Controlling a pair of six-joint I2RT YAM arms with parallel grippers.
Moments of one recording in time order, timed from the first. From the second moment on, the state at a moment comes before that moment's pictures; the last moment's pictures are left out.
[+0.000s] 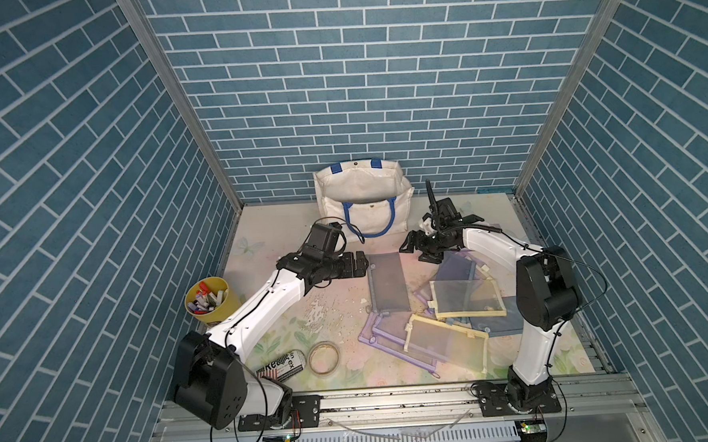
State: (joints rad) left arm -0.48 1.42 1.06 -0.52 0.20 -0.50; right arm 0.44 1.91 1.43 -0.60 -0.48 0.63
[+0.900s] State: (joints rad) left arm -0.43 1.87 0.86 0.31 0.51 -1.02; right arm 0.52 2.05 1.36 -0.46 -0.54 0.74
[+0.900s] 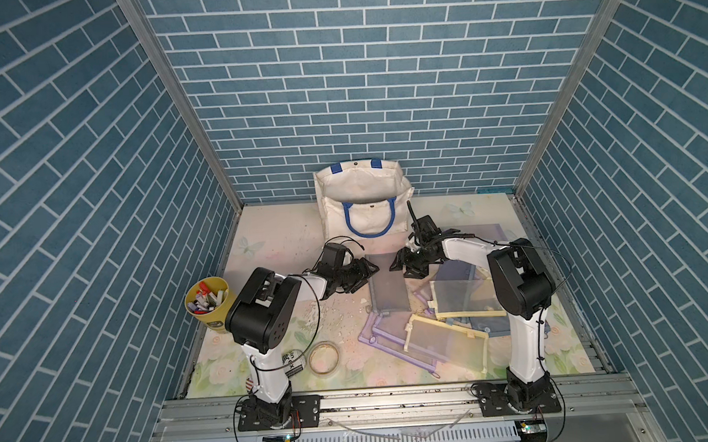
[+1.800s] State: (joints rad) left arm -0.46 1.43 1.10 -0.21 0.35 -0.59; right arm 0.53 1.83 1.41 -0.63 -0.50 0.67
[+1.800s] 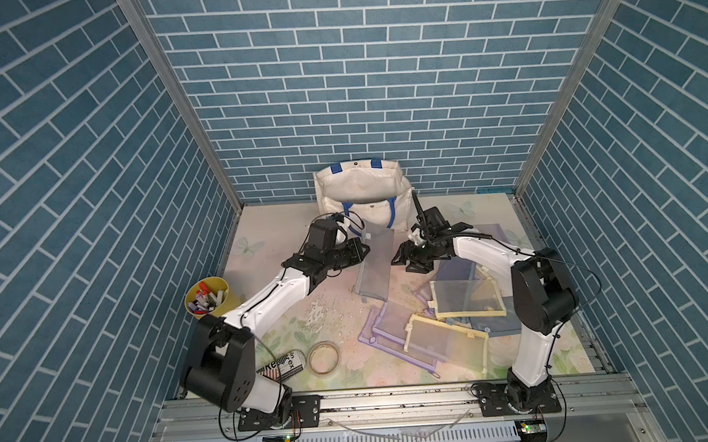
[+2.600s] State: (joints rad) left arm -0.51 2.19 2.61 -0.54 -0.12 0.53; right arm 0.39 1.63 1.60 -0.93 -0.44 0.57
